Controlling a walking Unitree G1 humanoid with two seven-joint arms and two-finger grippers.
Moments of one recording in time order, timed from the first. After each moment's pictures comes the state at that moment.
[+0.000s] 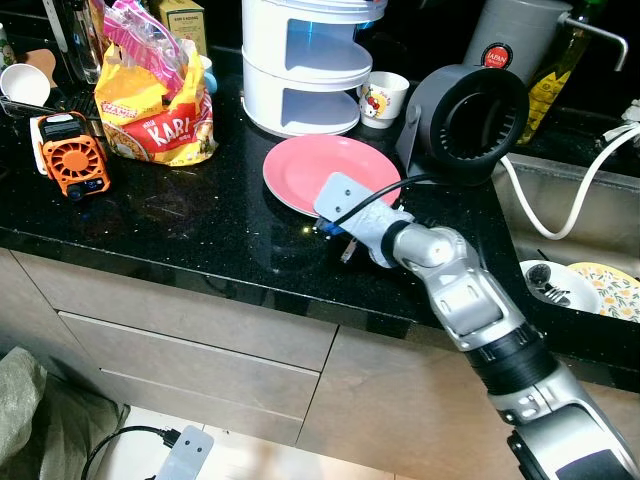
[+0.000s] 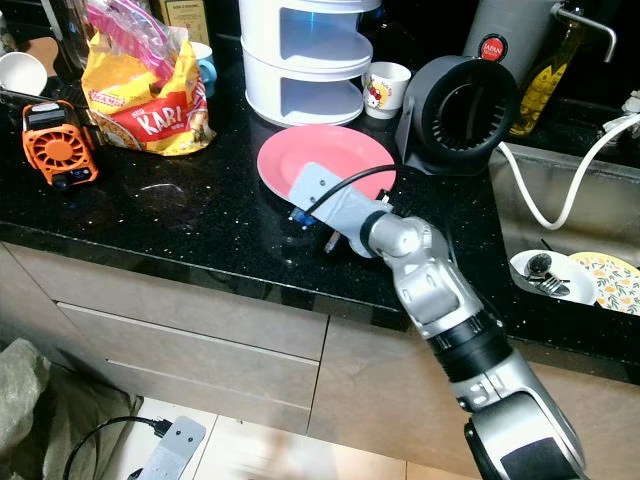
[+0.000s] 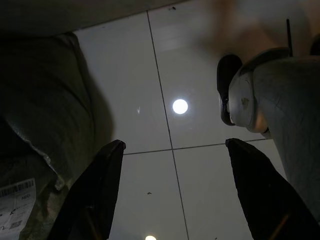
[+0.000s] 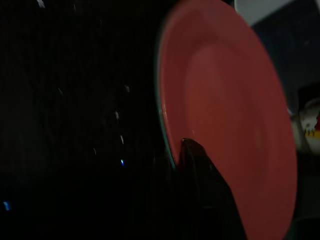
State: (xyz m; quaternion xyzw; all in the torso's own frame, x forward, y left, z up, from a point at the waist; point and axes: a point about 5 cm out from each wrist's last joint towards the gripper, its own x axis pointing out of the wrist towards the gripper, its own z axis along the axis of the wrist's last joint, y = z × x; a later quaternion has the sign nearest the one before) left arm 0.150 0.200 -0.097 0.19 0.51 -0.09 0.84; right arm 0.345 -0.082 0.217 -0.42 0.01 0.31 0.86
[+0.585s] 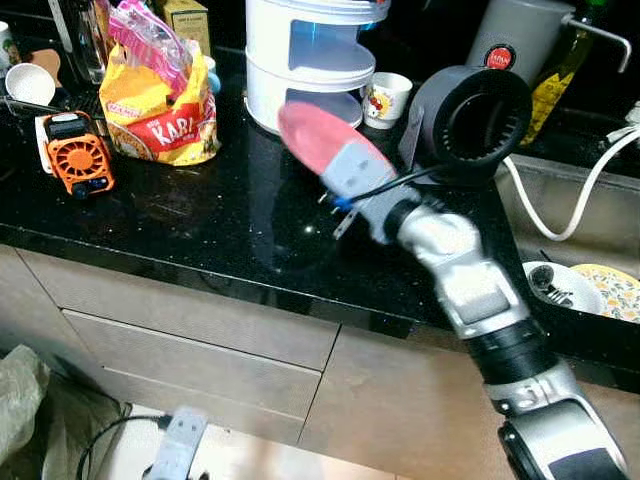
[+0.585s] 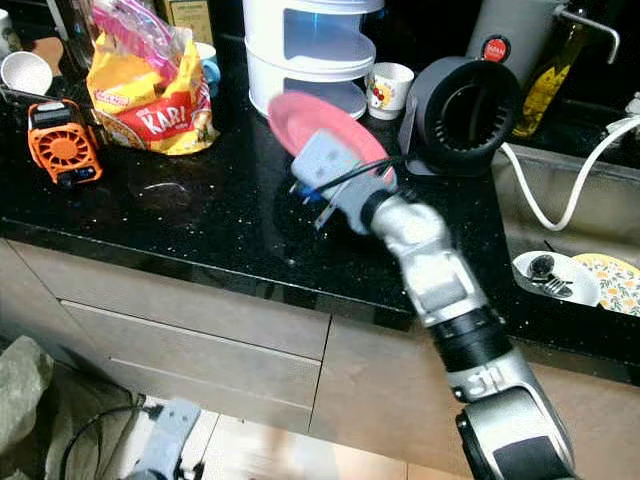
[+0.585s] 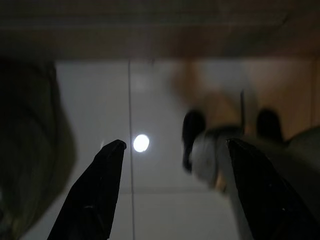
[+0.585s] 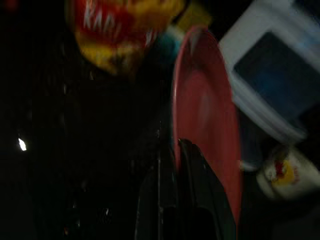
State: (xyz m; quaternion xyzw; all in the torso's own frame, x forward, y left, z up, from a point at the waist) left arm 0.186 0.199 -0.077 0.06 0.43 -0.09 0.90; right arm 0.342 -0.100 0.266 -0.27 -0.15 0.32 0.89
